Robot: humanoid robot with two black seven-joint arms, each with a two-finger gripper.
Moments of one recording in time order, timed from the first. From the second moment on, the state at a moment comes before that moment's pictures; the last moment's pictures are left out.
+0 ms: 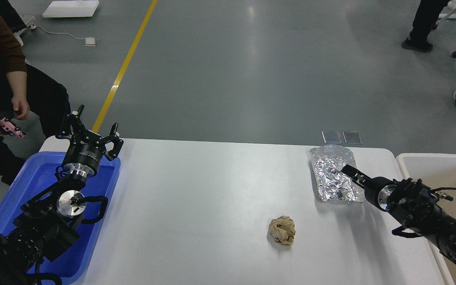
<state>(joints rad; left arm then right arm) -0.71 0.21 -0.76 -0.21 -0.11 -0.63 -0.56 0.82 -0.19 -0.46 0.17 -0.34 -0.02 0.34</state>
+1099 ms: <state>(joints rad) -0.71 0.21 -0.76 -0.21 -0.11 -0.63 -0.56 0.79 -0.18 -0.57 0.16 -0.40 -0.01 0.34</state>
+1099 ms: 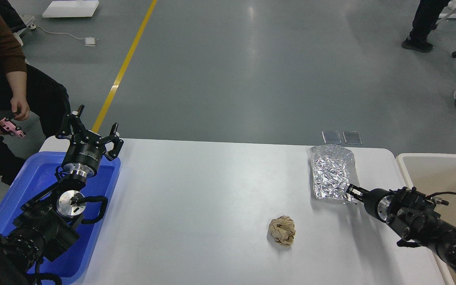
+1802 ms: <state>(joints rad) -0.71 0.21 -0.76 -0.21 -0.11 -0.63 -0.56 0.79 -0.19 -0.57 0.16 -0.42 -0.01 0.35</state>
